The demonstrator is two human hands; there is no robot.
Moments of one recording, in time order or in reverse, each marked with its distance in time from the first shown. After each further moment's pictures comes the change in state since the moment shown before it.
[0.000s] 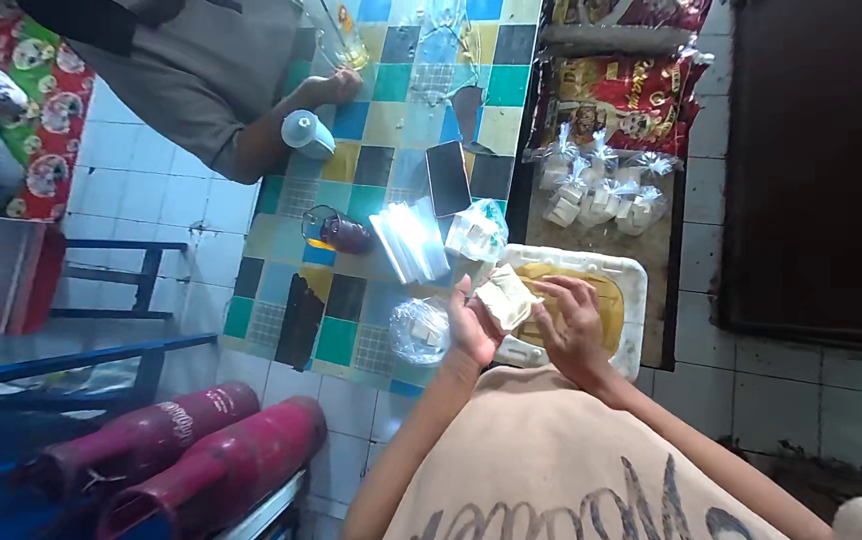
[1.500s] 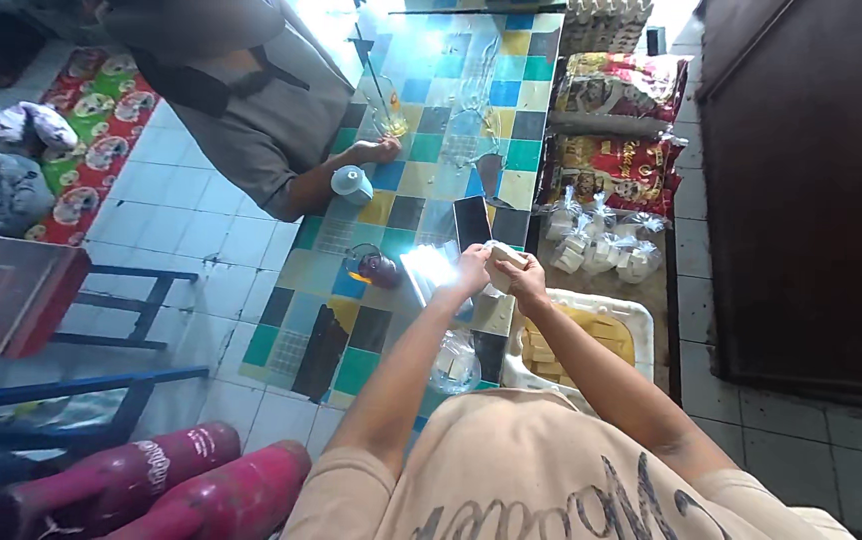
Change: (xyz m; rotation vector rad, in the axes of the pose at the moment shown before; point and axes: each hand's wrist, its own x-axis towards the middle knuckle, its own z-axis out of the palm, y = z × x) left_hand 0.081 0.133 0.013 1.834 -0.181 0.496; right_hand 0.139 -0.017 0.096 0.857 0.097 0.690
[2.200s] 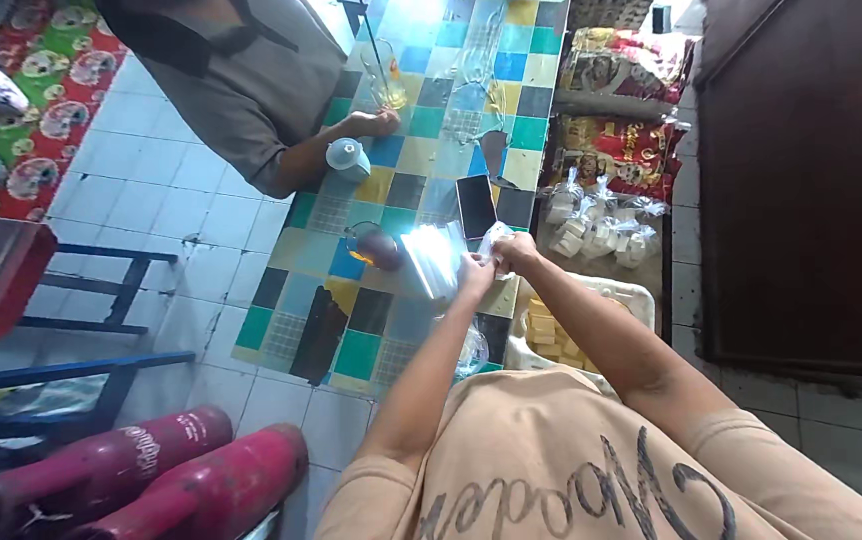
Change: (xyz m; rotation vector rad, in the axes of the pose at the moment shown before) left_hand -0.017 -0.015 0.053 -0.691 0.254 -0.459; right_hand 0.032 -0.015 0.030 -0.690 -0.035 0.273
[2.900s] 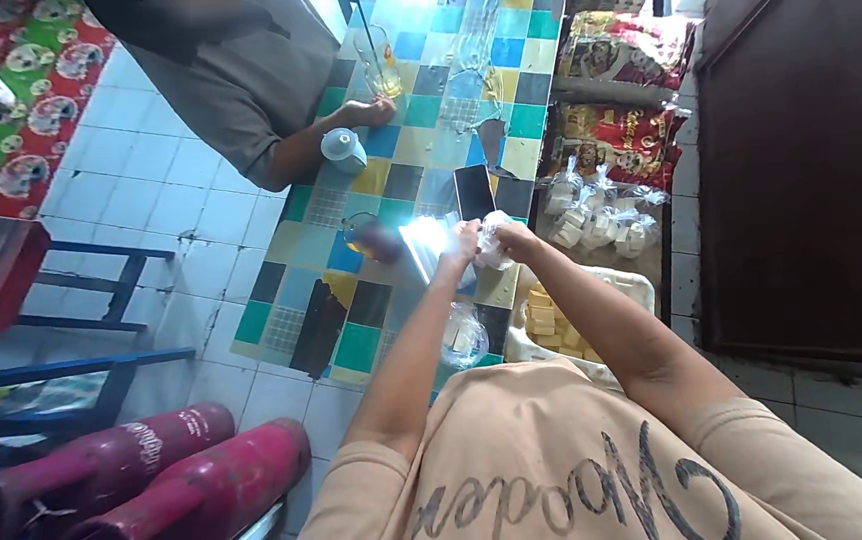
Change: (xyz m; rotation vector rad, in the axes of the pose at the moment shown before) left_hand 0.000 0.032 -0.034 -0.145 -0.093 0.009; right_hand -0.006 -0.005 0.000 0.132 -0.120 -0.052
